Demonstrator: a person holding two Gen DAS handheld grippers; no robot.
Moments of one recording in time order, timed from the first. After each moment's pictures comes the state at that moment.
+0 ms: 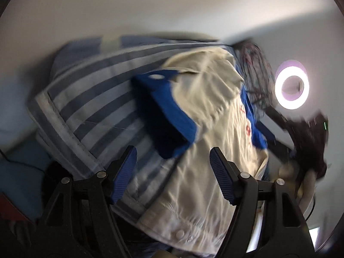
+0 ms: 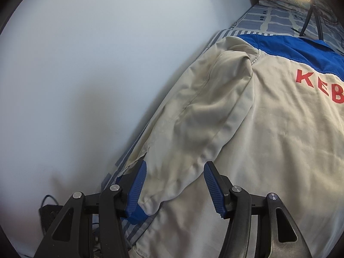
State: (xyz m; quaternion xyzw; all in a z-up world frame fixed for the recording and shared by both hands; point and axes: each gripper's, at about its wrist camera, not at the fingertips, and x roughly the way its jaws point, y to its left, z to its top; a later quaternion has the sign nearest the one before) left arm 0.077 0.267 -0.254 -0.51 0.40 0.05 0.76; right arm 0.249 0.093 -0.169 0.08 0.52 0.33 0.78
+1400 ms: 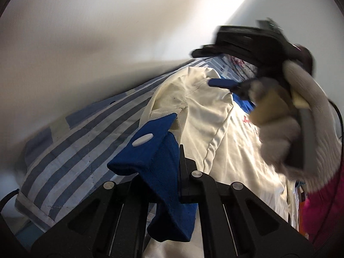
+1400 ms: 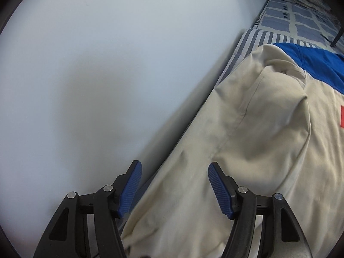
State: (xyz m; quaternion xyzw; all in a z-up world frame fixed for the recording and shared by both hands) left arm 0.145 0.219 -0.198 -0.31 0.34 0.08 0.89; right arm 0.358 0.208 -0.179 0.07 0.56 0.32 0.76
